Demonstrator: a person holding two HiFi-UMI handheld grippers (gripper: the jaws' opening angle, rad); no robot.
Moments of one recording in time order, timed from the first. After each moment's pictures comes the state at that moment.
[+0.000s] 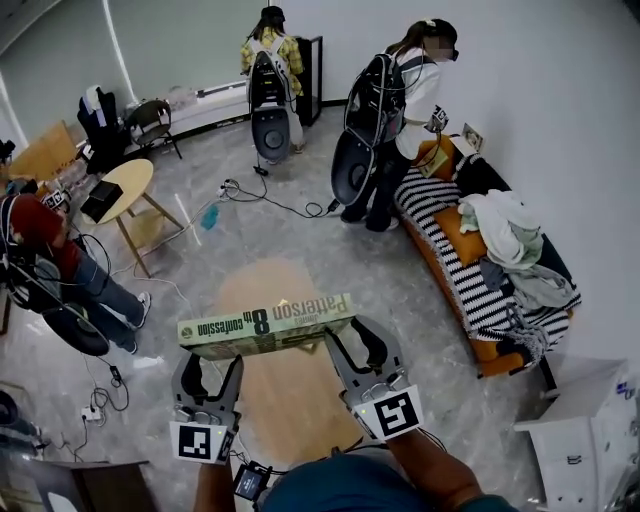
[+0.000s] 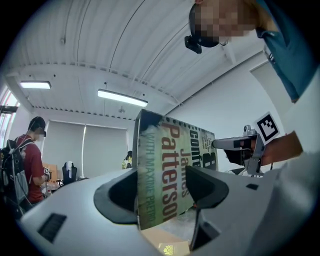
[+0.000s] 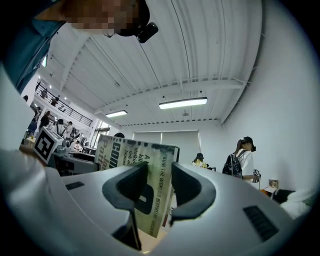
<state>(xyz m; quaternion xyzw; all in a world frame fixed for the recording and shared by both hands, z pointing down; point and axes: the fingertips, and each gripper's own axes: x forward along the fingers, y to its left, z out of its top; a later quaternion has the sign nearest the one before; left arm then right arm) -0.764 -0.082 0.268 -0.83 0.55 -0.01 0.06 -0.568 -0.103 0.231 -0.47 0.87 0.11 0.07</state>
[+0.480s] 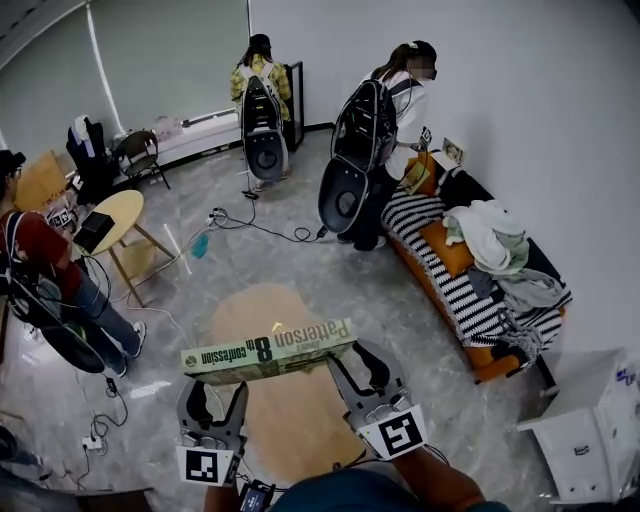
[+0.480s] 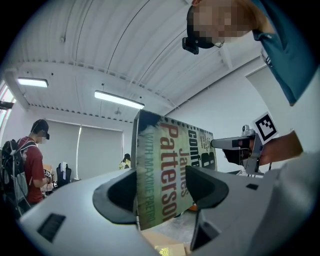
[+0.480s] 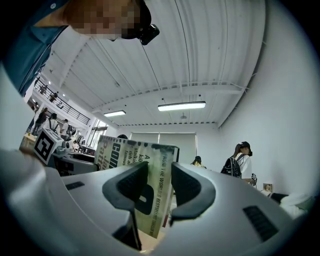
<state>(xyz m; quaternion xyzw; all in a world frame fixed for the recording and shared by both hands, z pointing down) -0.756 -0.063 0.255 -0.85 0.53 -0.01 0.06 -0.559 -0.075 0.213 -0.49 0.86 0.13 0.06</state>
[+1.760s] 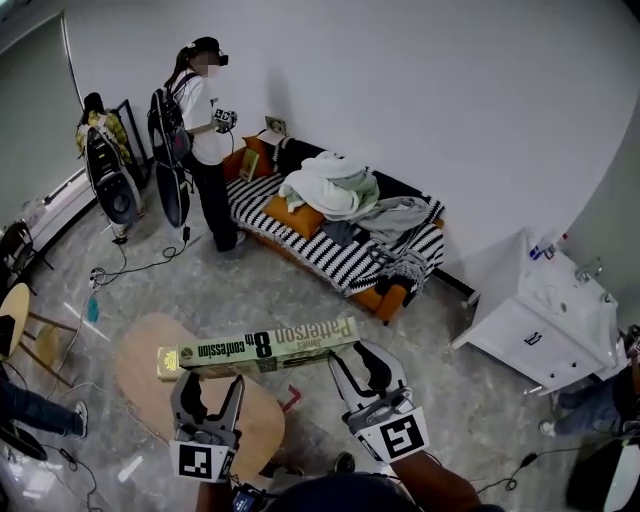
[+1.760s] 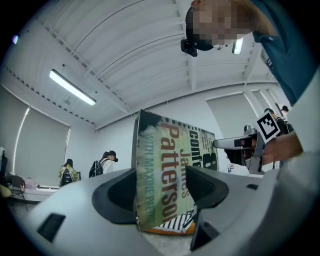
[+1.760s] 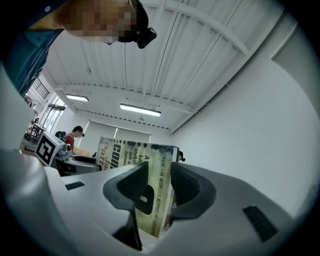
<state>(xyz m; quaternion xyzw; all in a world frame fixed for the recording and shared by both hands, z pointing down) -0.423 0.058 0.237 -0.96 0.27 0.05 0.09 -0.254 0.159 0.205 -0.71 0.69 0.13 0.04</state>
